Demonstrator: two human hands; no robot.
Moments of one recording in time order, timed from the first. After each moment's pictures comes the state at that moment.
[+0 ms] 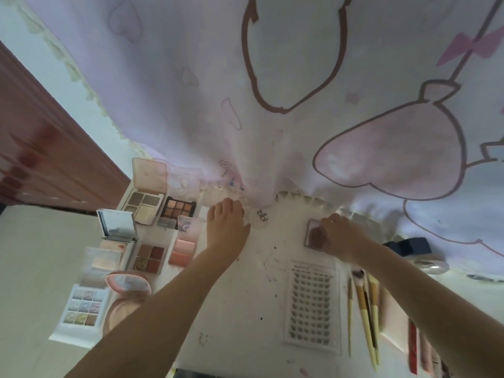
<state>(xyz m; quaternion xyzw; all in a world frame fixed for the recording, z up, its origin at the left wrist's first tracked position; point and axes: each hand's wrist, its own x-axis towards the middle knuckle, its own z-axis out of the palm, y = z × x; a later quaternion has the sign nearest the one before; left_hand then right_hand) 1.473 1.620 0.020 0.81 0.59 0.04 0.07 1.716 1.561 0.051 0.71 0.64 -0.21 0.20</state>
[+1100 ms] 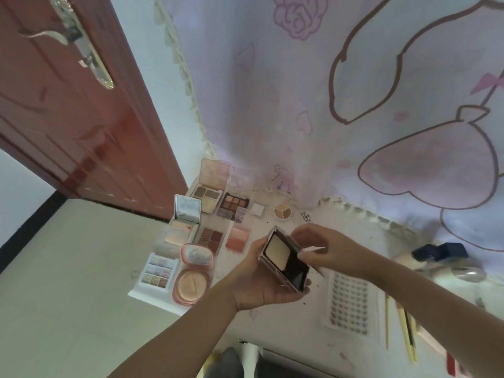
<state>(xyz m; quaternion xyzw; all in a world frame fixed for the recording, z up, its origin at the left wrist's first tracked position) 1.384 1.518 0.091 0.06 0.21 0.14 0.97 1.580 1.518 0.147 0.54 0.63 -0.54 -0.16</state>
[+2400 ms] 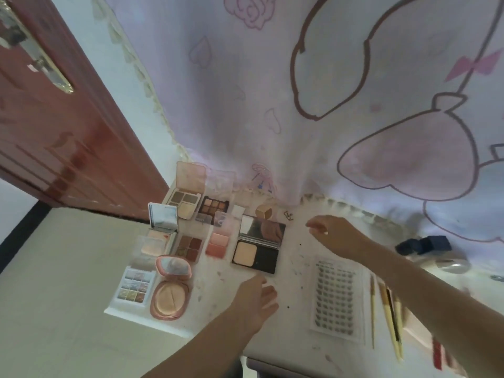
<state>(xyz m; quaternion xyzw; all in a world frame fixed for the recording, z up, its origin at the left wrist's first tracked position) 1.436 1.494 0.071 0.05 0.63 0.21 0.74 1.640 1.553 0.100 0.69 0.64 -0.34 -0.03</state>
